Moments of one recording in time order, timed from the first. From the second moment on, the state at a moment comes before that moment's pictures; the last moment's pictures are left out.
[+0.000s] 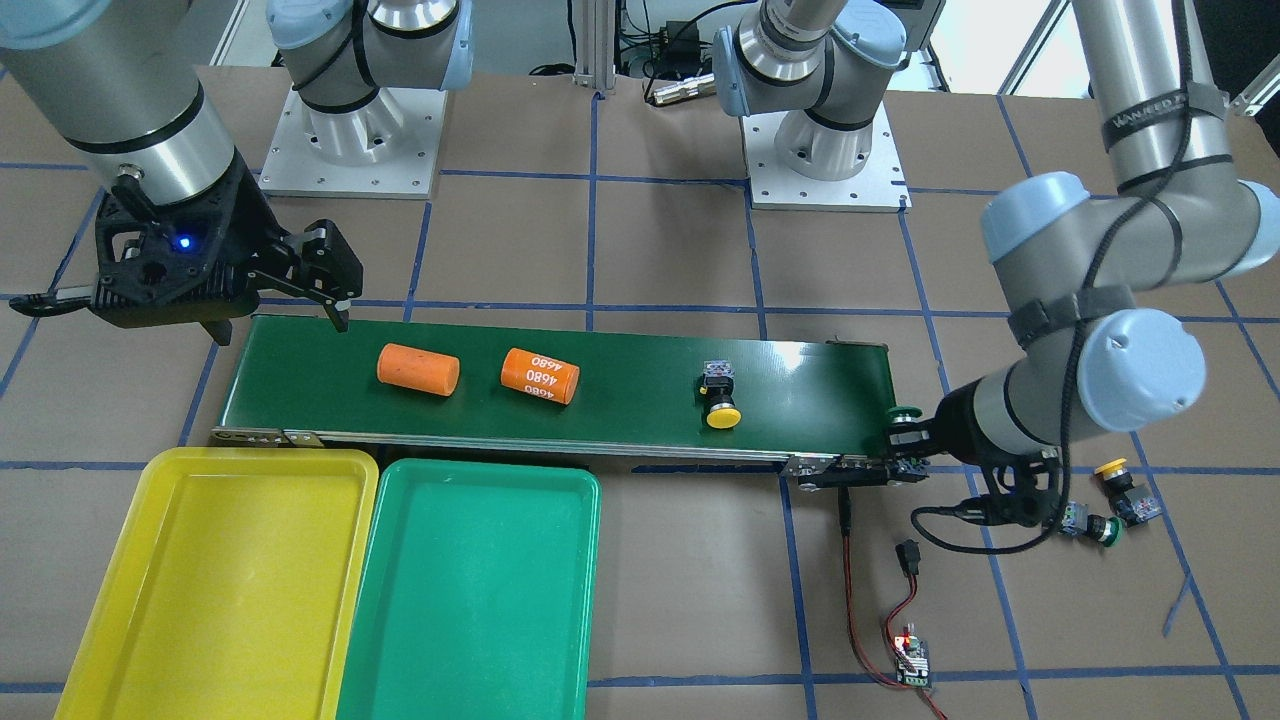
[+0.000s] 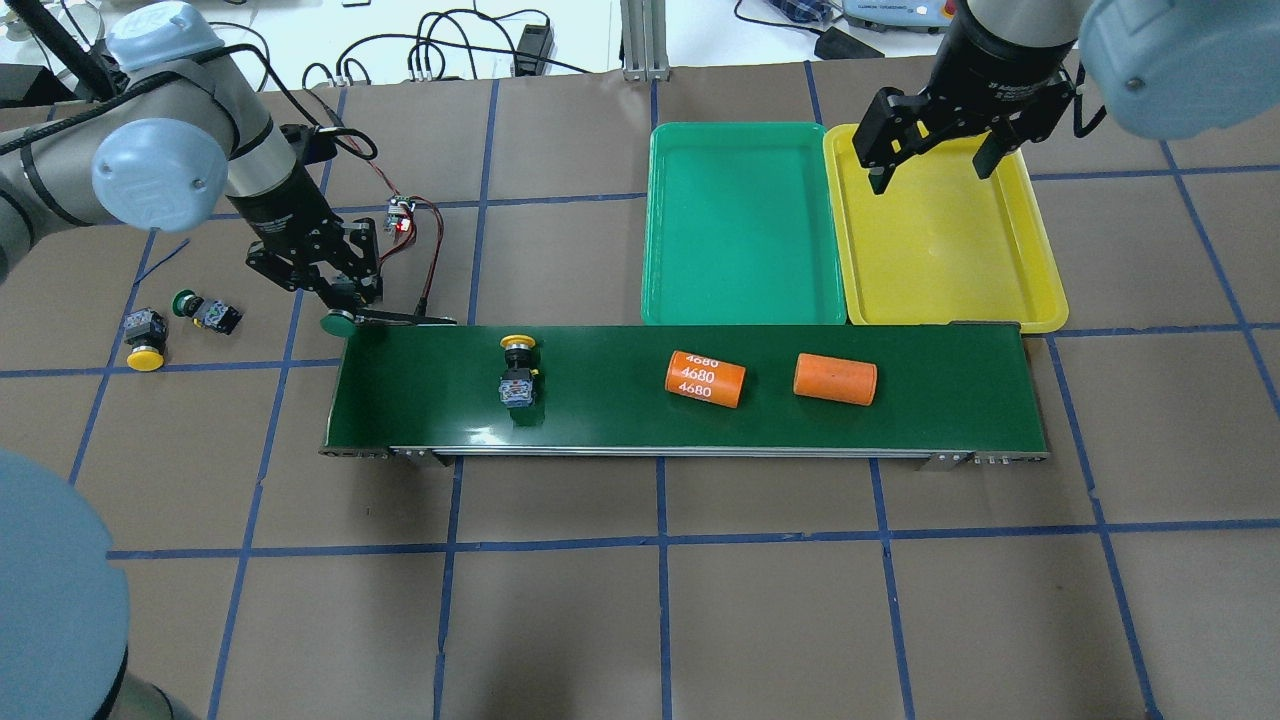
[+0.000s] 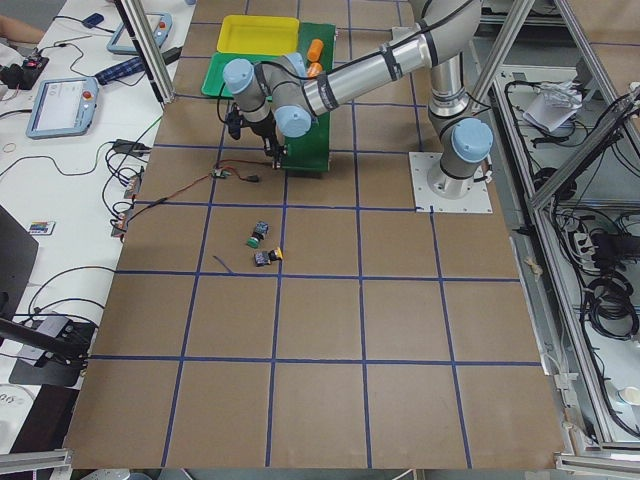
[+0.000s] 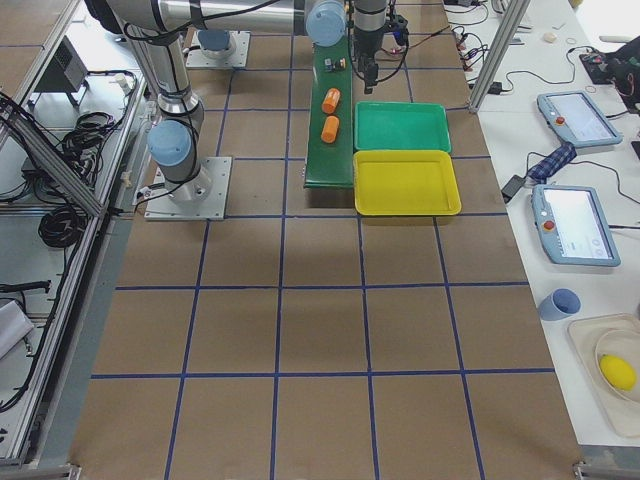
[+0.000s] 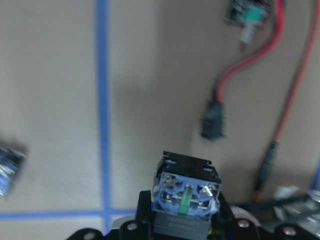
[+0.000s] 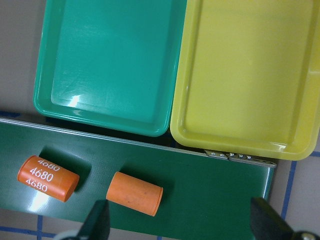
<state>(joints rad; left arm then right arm) -1.40 -1.94 -1.63 -1.37 1.52 0.03 1.56 -1.46 1.51 -1.68 -1.54 -0.15</state>
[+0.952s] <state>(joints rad) -1.49 -1.87 -1.78 -1.22 1.54 -0.11 1.57 -1.45 1.61 -1.61 -1.48 -0.15</state>
